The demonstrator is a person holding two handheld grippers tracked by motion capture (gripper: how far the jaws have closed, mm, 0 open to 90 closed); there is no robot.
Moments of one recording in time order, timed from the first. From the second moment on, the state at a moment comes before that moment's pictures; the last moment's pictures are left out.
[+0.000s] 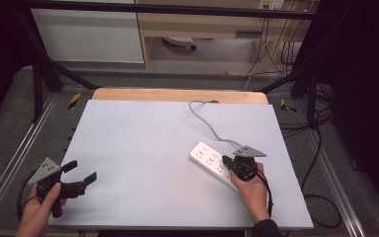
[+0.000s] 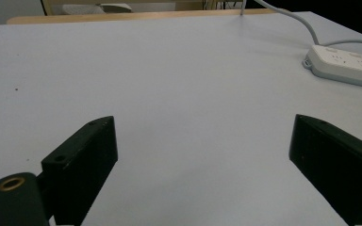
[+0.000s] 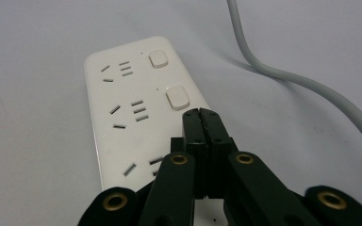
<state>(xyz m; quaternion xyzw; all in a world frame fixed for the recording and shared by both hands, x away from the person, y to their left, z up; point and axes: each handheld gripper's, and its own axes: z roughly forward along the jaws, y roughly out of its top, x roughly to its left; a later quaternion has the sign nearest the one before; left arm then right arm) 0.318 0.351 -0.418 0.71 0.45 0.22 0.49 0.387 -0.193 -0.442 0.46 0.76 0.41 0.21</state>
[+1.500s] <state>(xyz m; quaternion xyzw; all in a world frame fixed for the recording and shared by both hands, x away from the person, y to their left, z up) 0.318 0.351 -0.418 0.71 0.45 0.22 0.49 0.386 -0.194 -0.440 0.45 0.75 0.43 0.21</state>
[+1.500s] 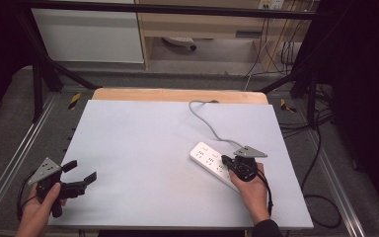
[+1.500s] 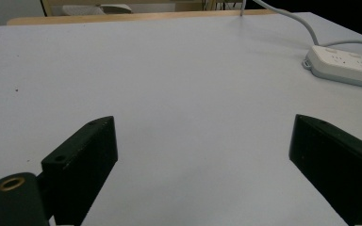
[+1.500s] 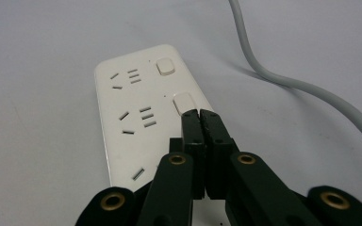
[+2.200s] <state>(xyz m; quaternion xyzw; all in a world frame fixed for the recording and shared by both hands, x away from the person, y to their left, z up) 0.318 0.352 -0.417 0.71 0.45 0.23 0.49 0.383 -0.197 -0.434 0.46 0.74 0.45 0.21</state>
